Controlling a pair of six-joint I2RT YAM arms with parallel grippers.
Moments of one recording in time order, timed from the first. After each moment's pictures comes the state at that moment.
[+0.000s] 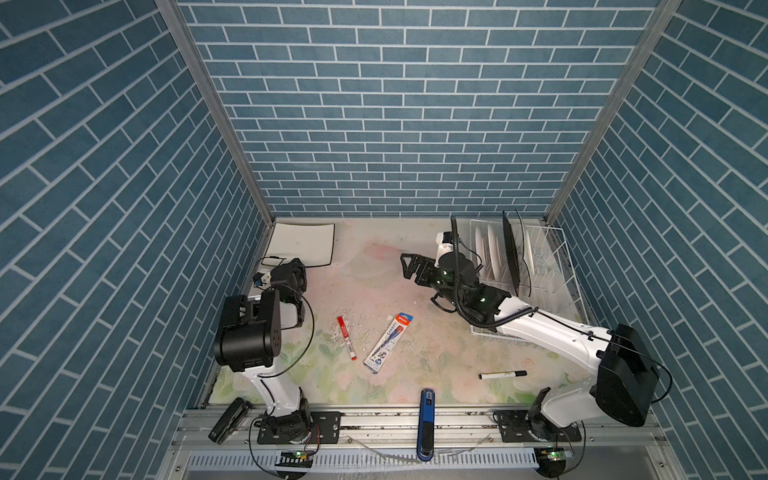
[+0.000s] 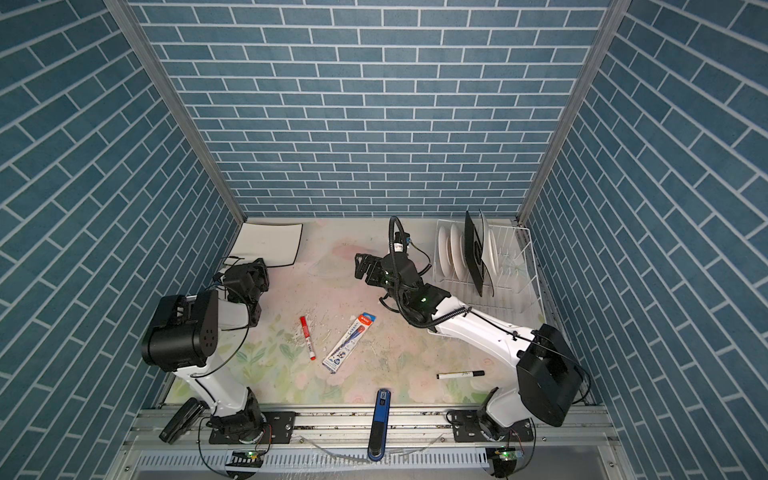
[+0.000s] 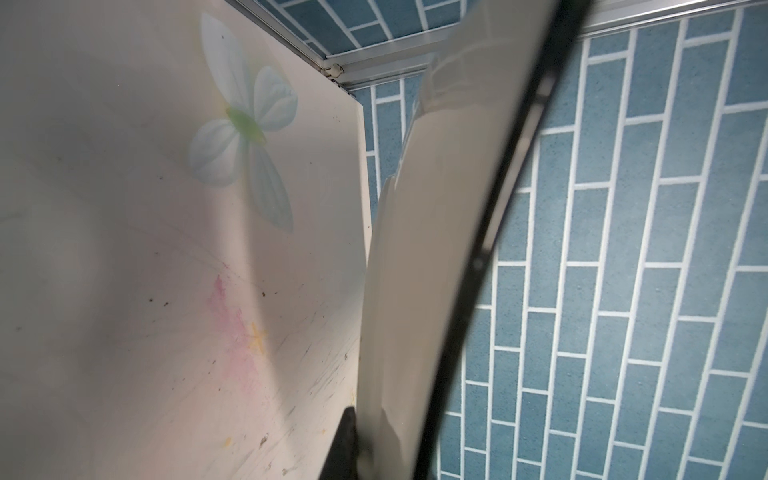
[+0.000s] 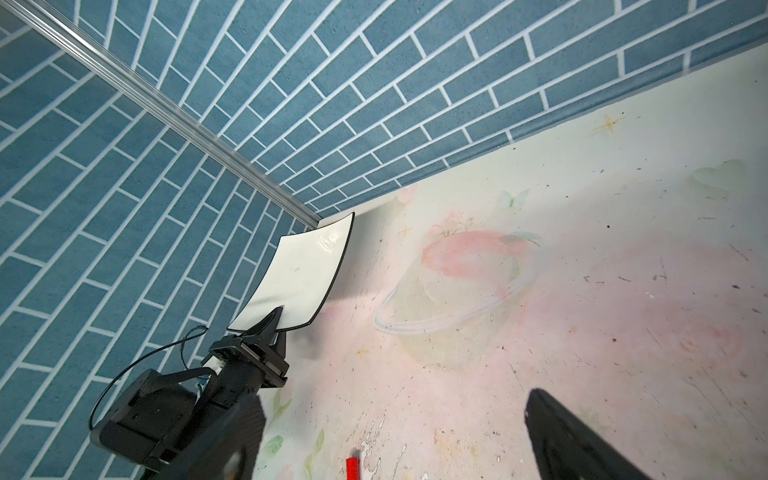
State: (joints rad) left arm 0.17 1.78 0.62 0.93 -0.01 -1.46; right arm 0.89 1.46 1.06 0.07 0.24 0.78
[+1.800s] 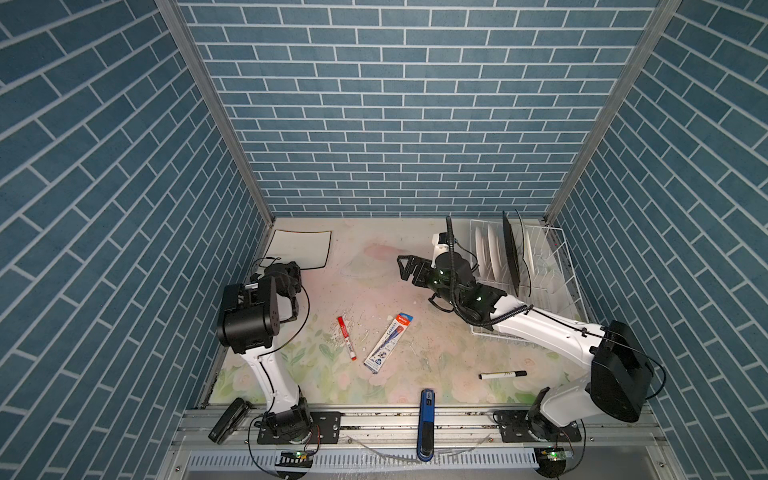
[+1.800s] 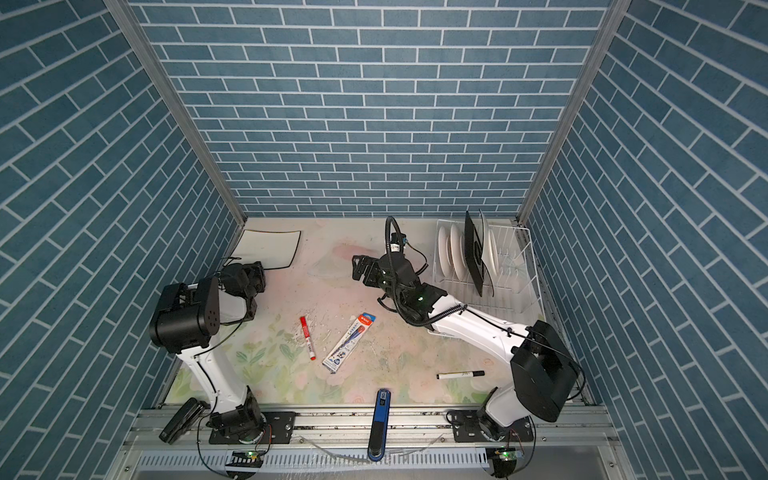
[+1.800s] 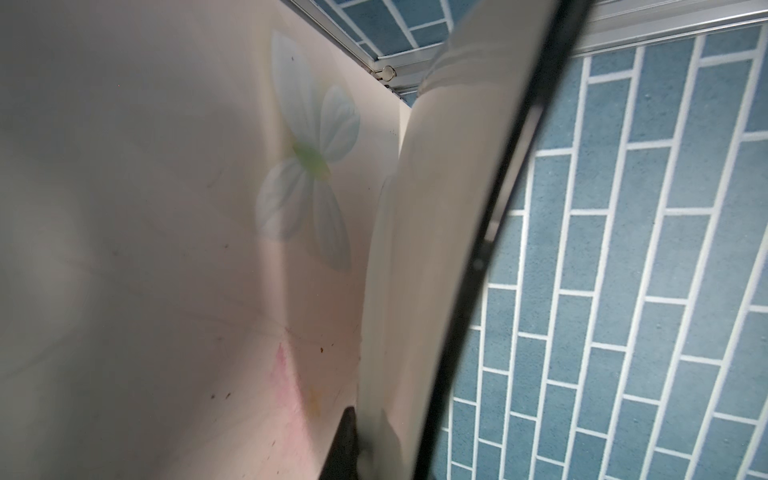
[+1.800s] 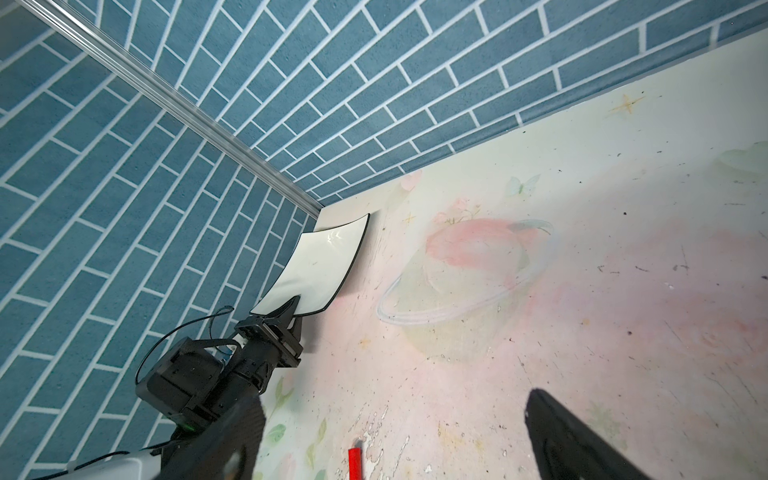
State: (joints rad) left arm 0.24 1.95 0.73 0.90 0.09 -1.44; right arm 0.89 1.49 1.07 0.08 0.20 0.80
